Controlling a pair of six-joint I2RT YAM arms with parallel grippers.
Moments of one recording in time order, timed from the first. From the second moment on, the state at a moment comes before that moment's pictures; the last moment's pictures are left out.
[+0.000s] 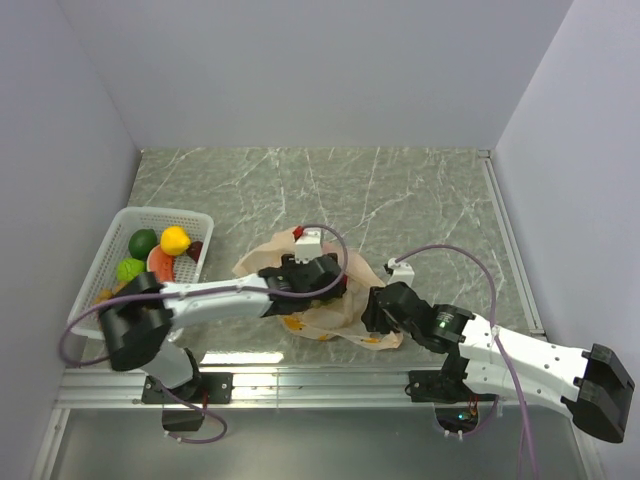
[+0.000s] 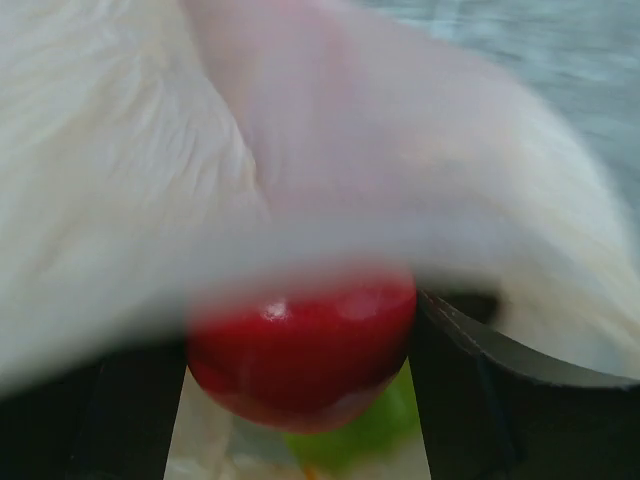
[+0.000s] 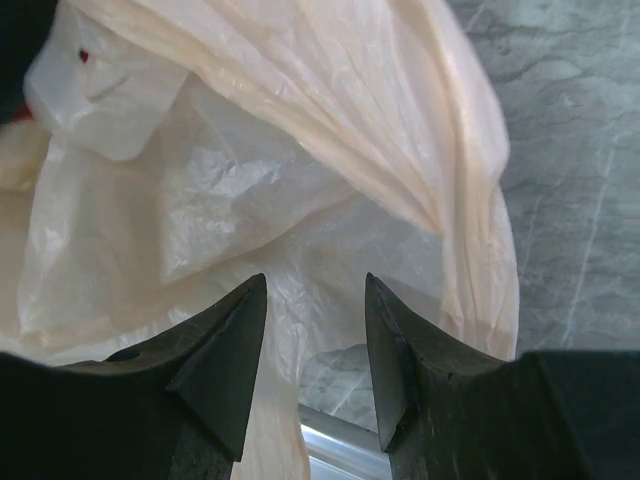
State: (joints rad) left arm -1.09 1.56 0.96 -0.30 -0.60 -0.92; right arm 0.98 0.85 0.43 -0.43 0.29 0.82
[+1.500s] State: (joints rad) left arm 0.07 0.89 0.76 -0.54 -0.47 -0.62; right arm 0.98 0.74 0.48 -0.48 0.35 0.76
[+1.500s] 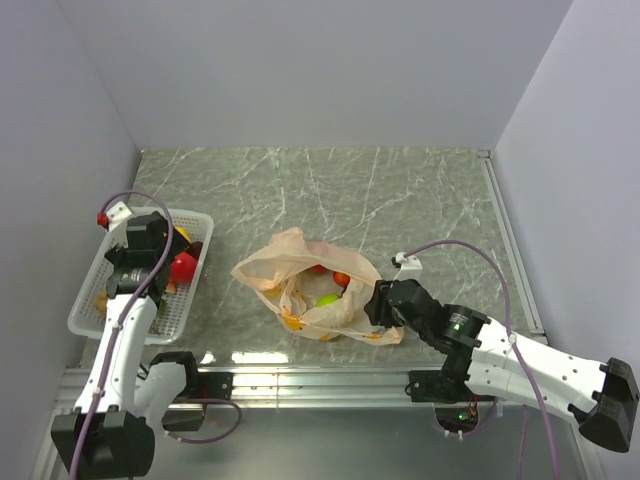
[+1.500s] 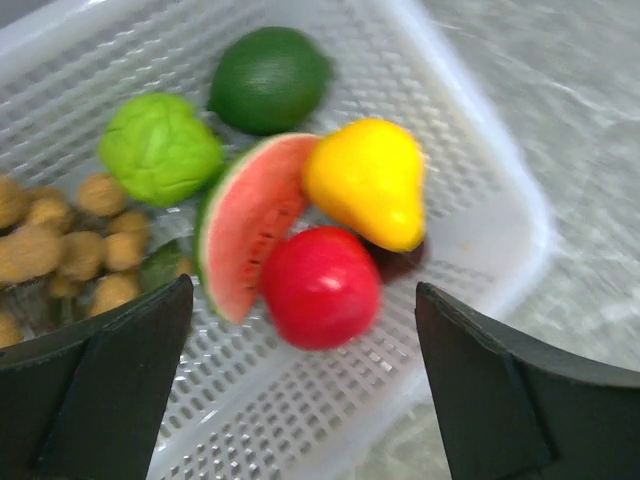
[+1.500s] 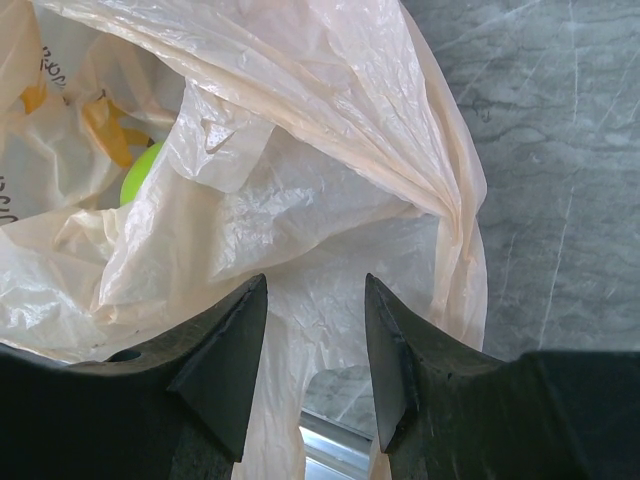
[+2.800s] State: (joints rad) left arm -0.93 1.36 1.09 -0.55 -0.61 -0.83; right arm 0.98 0.77 0.48 -0.49 0.36 0.77
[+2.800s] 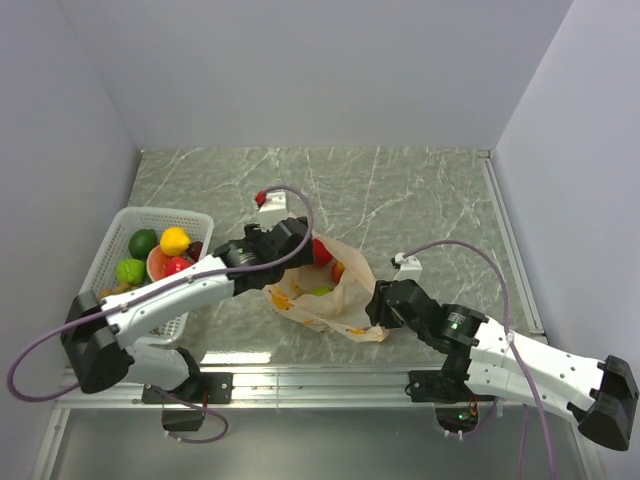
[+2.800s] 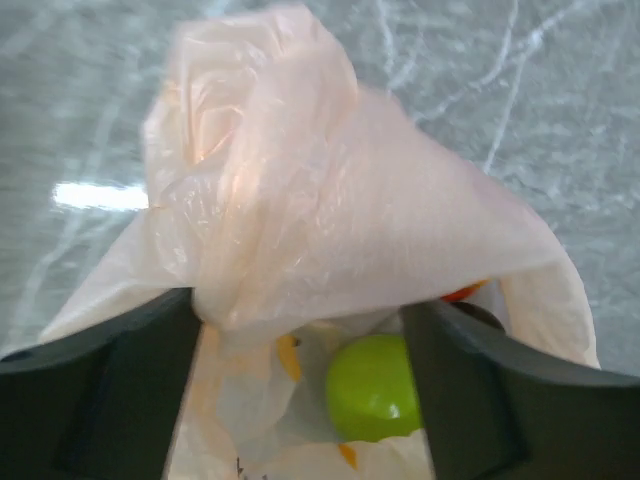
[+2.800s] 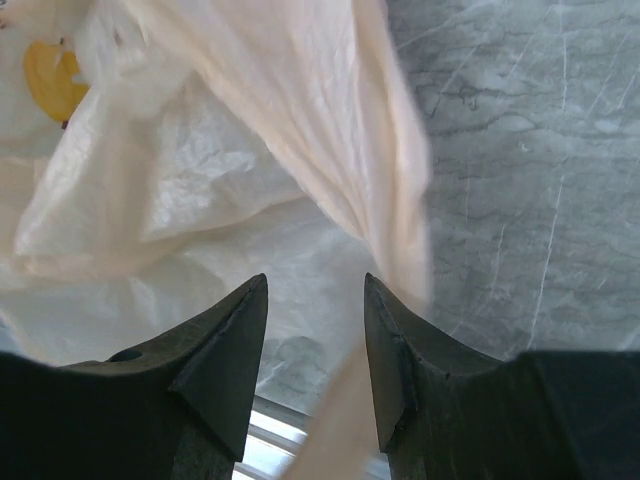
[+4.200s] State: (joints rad) left arm -0.89 1.70 1.13 -0.29 -0.50 -0.69; right arm 0.98 0.71 0.48 -0.51 0.37 0.78
